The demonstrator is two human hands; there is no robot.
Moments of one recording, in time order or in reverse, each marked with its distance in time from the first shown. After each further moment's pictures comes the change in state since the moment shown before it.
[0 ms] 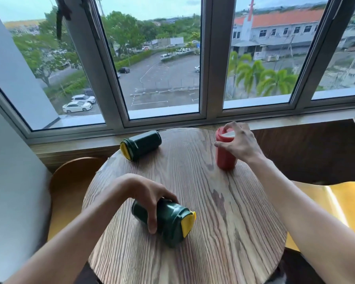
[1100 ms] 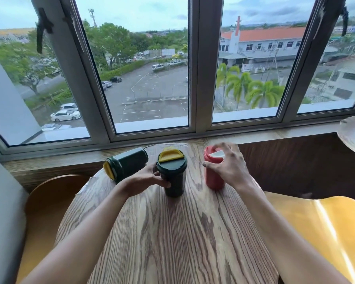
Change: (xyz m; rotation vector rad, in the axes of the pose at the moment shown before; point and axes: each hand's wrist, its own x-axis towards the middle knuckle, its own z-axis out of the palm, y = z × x) left_hand 0.075 -0.038 -0.057 -0.964 0.610 0.388; right_hand 0.004 0.013 0.012 0.019 0.111 -0.031
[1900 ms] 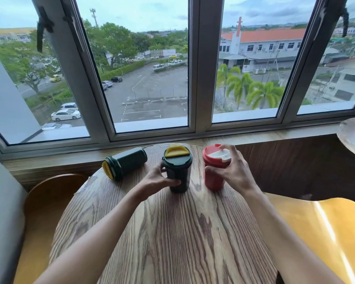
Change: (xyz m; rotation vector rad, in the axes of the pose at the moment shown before) left_hand 0.021 -0.017 0.030 0.097 0.272 0.053; right_hand -0.014 0.012 -0.010 0.283 -0.054 -0.026
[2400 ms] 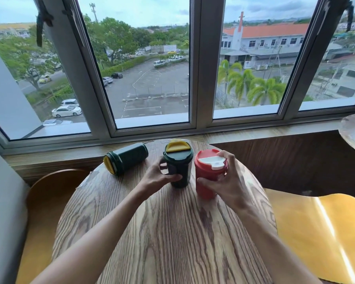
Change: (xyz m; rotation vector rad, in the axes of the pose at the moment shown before) left_hand -0.011 -0.002 0.006 0.038 0.131 0.080; right_hand -0.043 0.005 0.029 0.210 0.043 -0.014
